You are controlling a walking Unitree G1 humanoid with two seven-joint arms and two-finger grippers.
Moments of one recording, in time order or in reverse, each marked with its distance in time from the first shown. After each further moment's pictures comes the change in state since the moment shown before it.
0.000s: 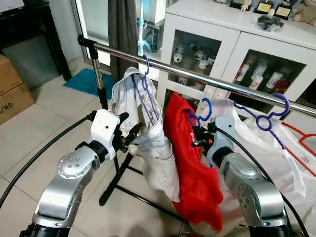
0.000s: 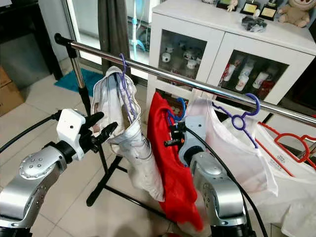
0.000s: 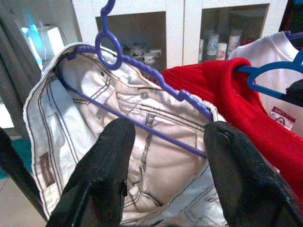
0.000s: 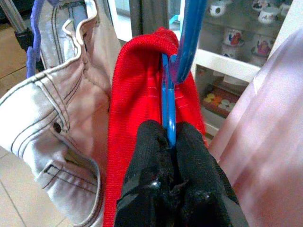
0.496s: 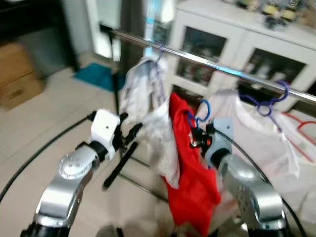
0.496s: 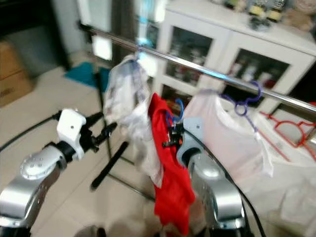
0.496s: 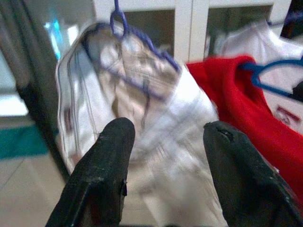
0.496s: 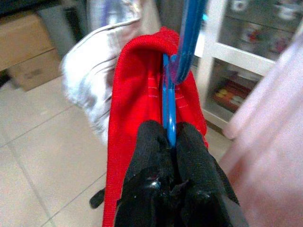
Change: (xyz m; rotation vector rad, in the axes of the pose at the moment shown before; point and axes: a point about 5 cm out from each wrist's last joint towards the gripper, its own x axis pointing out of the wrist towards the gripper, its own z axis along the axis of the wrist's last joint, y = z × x) left arm 0.001 -0.002 -0.005 -0.008 0.008 0.004; right arm -0.002 0.004 0.002 -0.007 -0.004 0.003
